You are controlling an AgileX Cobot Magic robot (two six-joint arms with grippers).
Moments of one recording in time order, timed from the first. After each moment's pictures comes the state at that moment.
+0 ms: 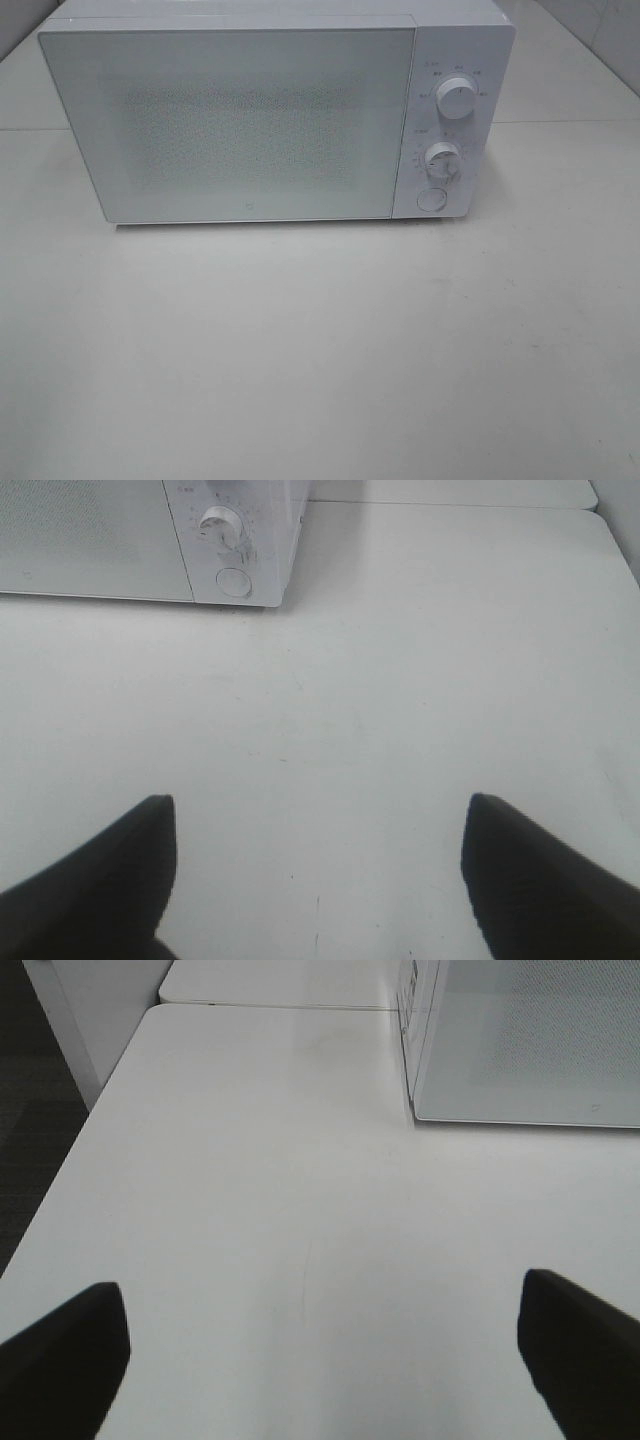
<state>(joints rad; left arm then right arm) 0.02 0.00 -0.50 0.00 1.04 -0.03 0.10 0.00 -0.51 0.00 1.04 0.03</state>
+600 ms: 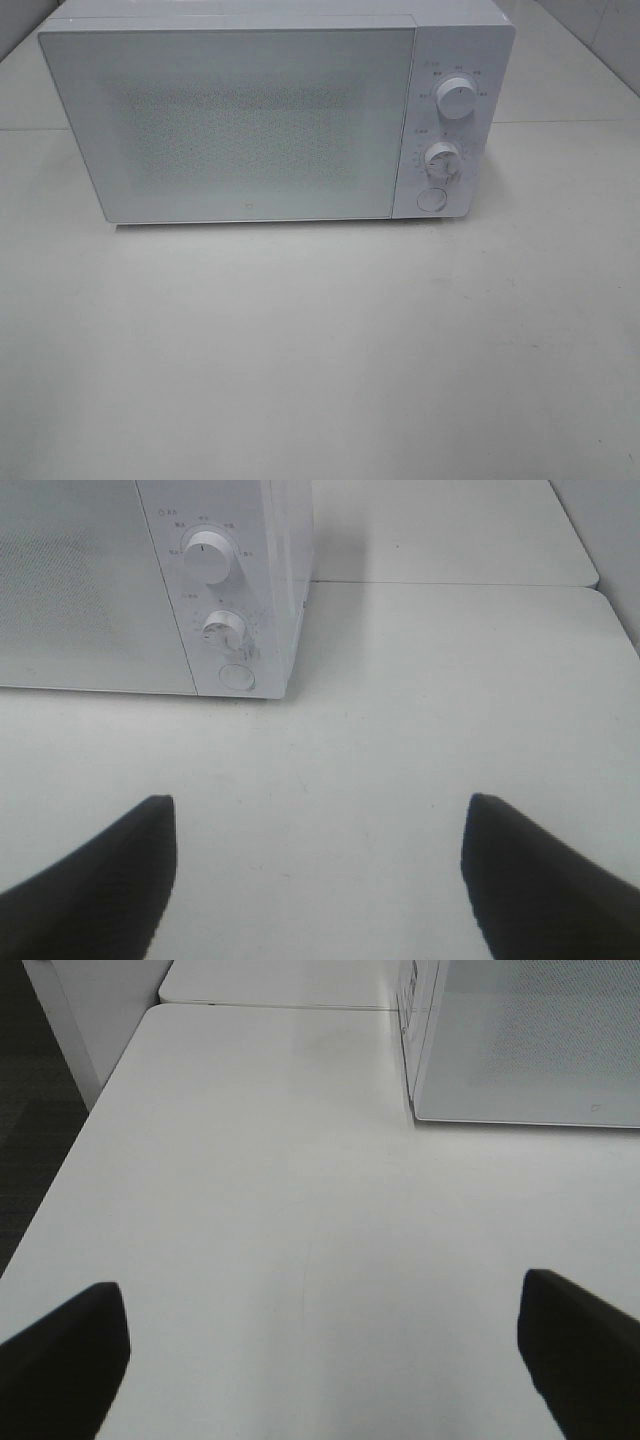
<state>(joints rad) 0.02 0.00 -0.50 0.00 1.04 -0.03 0.10 0.26 -0.53 0.00 0.73 0.05</state>
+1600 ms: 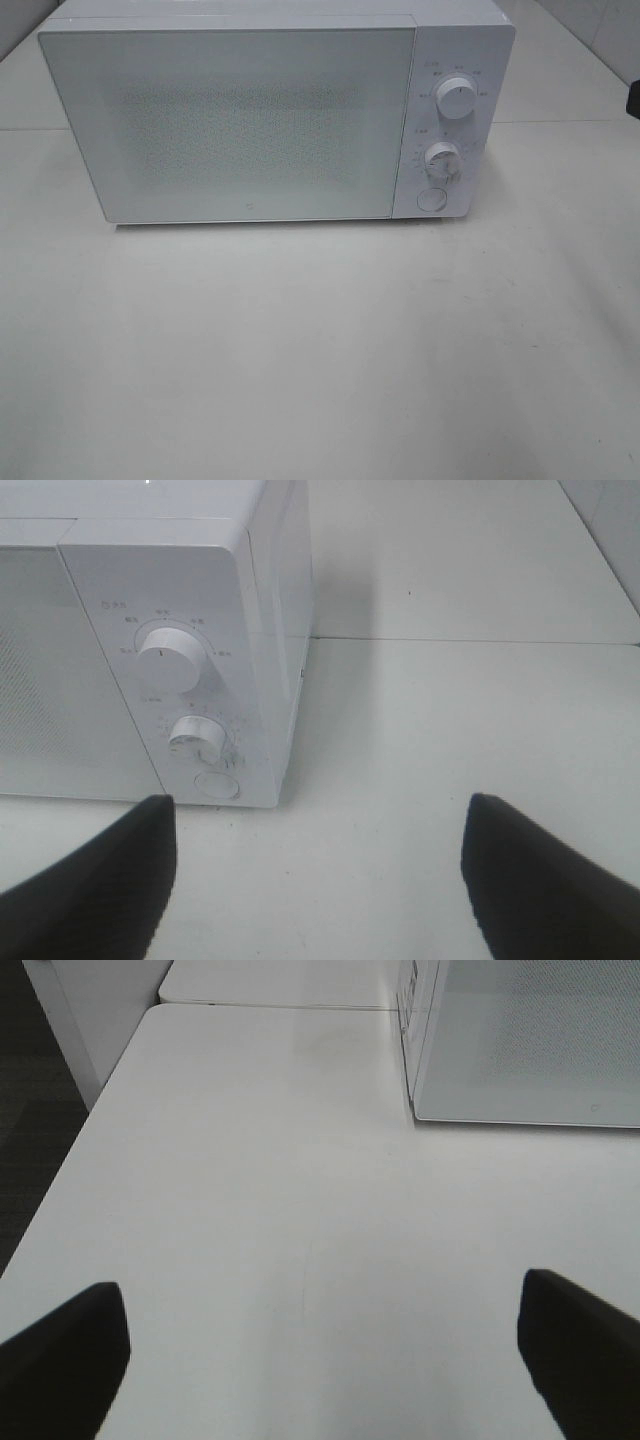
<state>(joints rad) 0.02 0.00 -0.50 0.00 1.04 -0.03 0.10 0.86 -0.53 0.00 0.10 0.05</state>
